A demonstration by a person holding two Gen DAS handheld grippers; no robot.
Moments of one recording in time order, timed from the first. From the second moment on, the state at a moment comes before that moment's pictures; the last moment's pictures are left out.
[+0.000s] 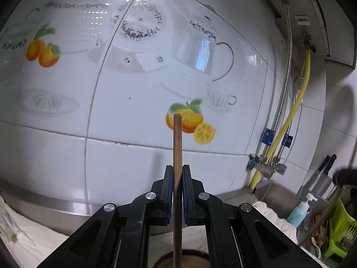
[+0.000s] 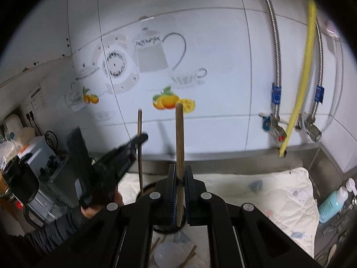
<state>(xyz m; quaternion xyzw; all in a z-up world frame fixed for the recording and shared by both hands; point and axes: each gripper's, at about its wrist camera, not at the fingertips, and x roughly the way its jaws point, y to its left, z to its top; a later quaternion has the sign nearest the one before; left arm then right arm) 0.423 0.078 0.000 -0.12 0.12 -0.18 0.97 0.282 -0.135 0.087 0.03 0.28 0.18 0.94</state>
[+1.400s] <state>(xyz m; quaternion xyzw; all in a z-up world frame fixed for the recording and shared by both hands) 0.370 0.101 0.030 -0.07 0.23 -0.15 0.96 0.304 -0.114 0.045 0.01 0.33 0.20 0.92</state>
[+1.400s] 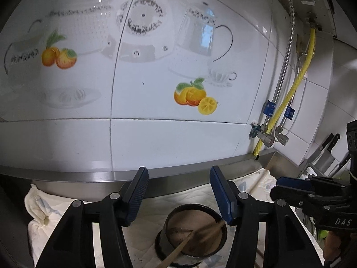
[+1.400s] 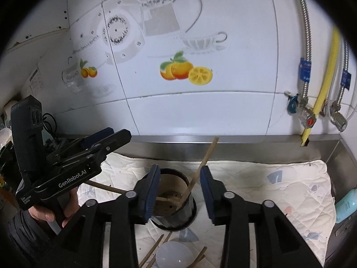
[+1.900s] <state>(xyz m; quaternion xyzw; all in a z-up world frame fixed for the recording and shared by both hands) 0.280 0.108 0.056 -0.04 0.25 -0.13 0.96 0.246 -0.148 0.033 0.02 0.35 0.21 0.92</state>
